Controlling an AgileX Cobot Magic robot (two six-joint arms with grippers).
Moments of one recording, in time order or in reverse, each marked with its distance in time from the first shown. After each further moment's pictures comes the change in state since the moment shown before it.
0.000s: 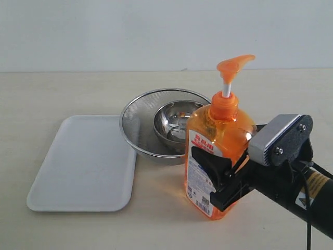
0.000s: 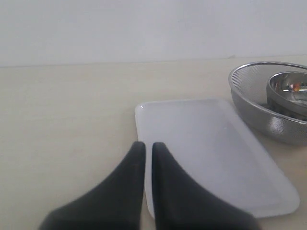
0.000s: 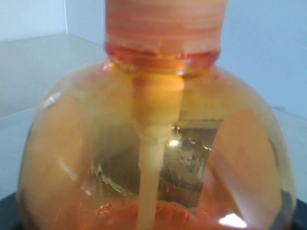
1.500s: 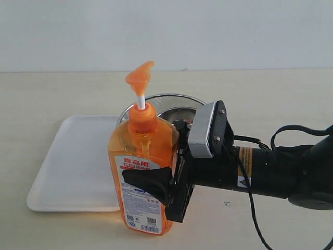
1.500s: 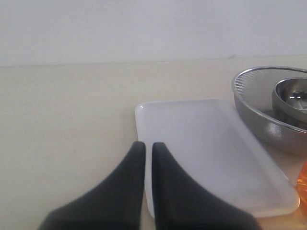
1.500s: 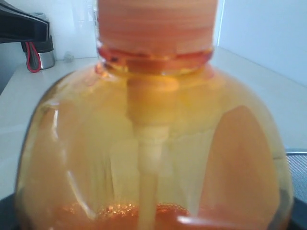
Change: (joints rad) left arm 0.000 0.000 0.000 0.000 0.000 0.000; right arm -0.001 0.173 -0.350 -0.639 0.054 0.307
